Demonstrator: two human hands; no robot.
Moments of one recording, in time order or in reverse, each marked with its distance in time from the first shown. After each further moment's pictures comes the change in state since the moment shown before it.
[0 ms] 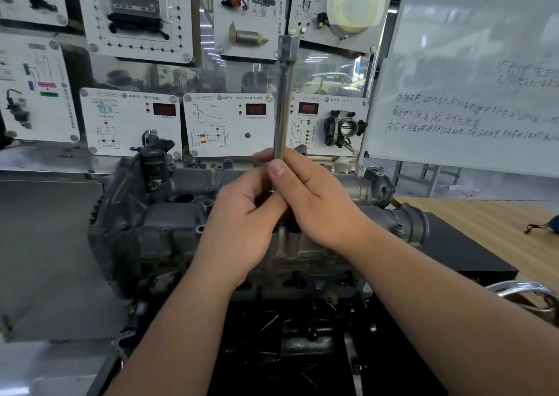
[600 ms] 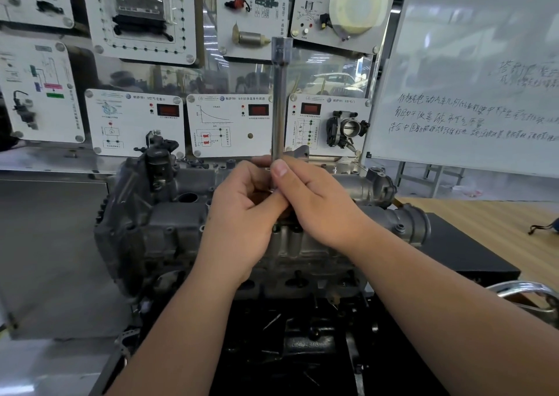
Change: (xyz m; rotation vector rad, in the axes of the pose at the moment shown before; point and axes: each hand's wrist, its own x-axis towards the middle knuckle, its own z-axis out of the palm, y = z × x) left_hand -0.001 0.001 0.000 -0.083 0.144 -0.039; right_hand 0.002 0.000 0.001 -0.019 -0.028 -0.014
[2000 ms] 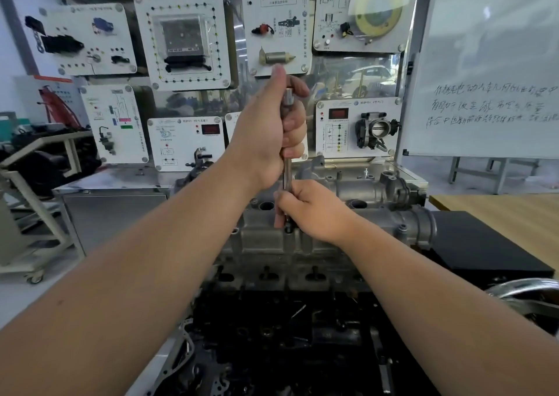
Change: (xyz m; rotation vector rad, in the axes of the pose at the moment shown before) left_hand 0.073 0.116 0.031 -0.278 -0.237 -0.180; right_hand 0.005 -0.008 -0.004 -0.053 -0.211 0.190
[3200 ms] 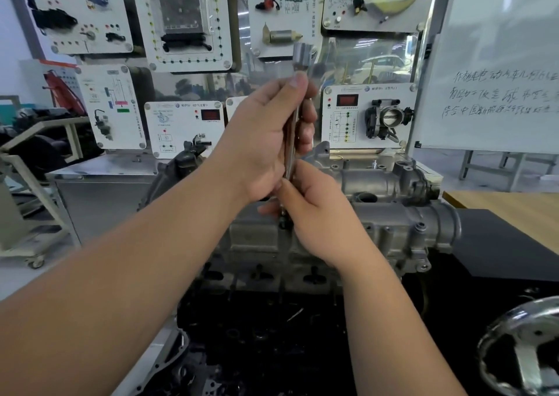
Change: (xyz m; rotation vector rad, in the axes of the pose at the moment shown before) left_hand -0.008 -0.033 -0.010 -0.002 0.042 -0.002; right_hand -0.010 0.015 0.023 0.382 0.216 -0.109
